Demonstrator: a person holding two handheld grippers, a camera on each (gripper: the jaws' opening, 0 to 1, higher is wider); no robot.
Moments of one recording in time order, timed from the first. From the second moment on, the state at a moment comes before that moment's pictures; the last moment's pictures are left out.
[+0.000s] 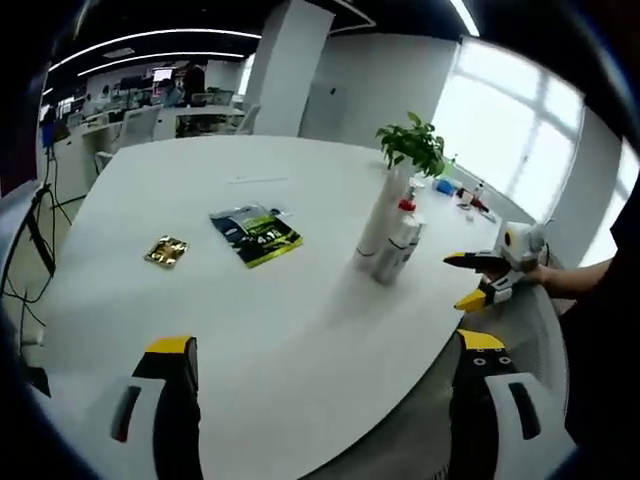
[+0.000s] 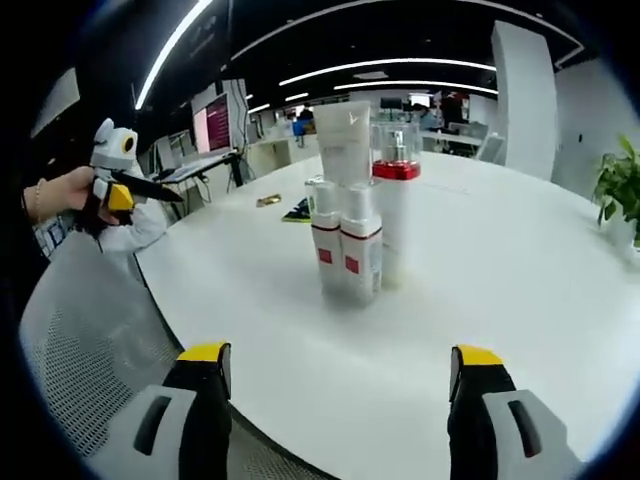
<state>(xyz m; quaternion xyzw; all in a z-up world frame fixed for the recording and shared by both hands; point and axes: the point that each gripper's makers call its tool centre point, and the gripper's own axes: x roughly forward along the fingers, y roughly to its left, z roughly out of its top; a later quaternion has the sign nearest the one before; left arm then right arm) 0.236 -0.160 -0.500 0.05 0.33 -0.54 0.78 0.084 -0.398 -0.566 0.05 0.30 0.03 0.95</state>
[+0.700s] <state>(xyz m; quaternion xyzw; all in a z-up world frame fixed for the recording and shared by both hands) 0.251 -0.179 -0.487 -0.01 0.27 -0.55 0.79 0.084 -0.414 -0.563 0.06 0.29 -0.01 0.96</state>
